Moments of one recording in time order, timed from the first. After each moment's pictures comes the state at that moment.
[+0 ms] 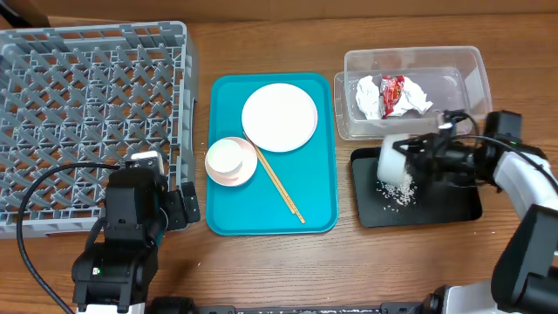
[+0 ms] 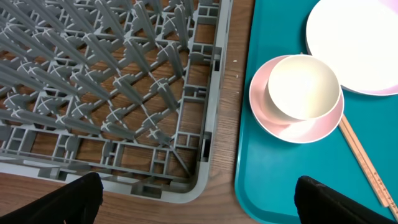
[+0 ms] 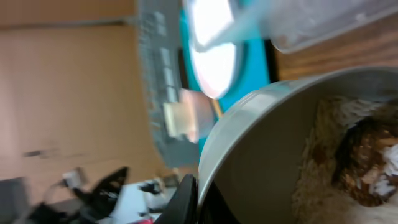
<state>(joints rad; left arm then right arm) -0.05 0.79 0.89 -0.99 -0.17 -0.18 -0.32 1.66 0.94 -0.64 -1.26 0.21</state>
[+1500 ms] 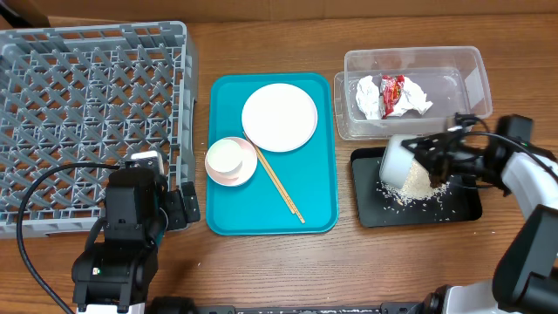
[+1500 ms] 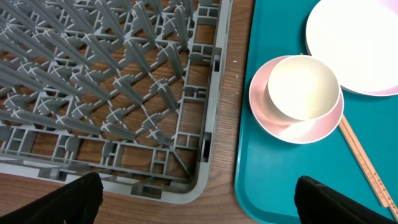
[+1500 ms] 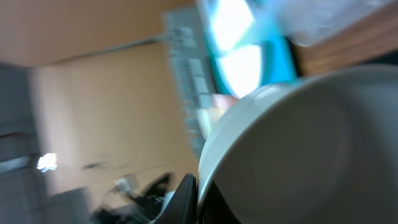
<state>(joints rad) -0.05 0.79 0.89 -0.98 -0.17 -0.18 -0.36 1.66 0.95 -0.71 -1.29 0.29</state>
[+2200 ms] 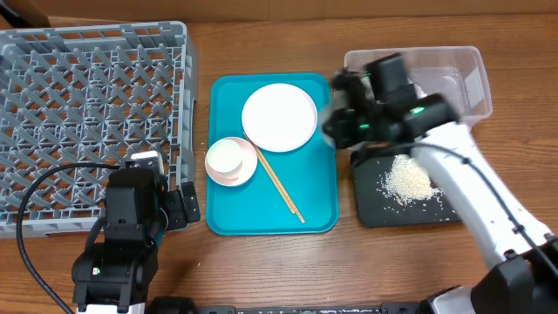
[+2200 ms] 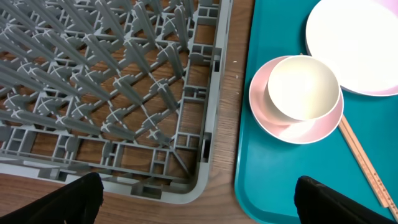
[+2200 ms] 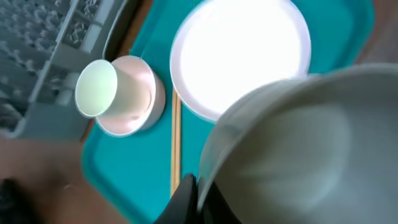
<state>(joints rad) -0.05 0.79 0.89 -0.98 -0.17 -0.18 0.41 1.62 1.39 -0.76 -0.37 0.07</state>
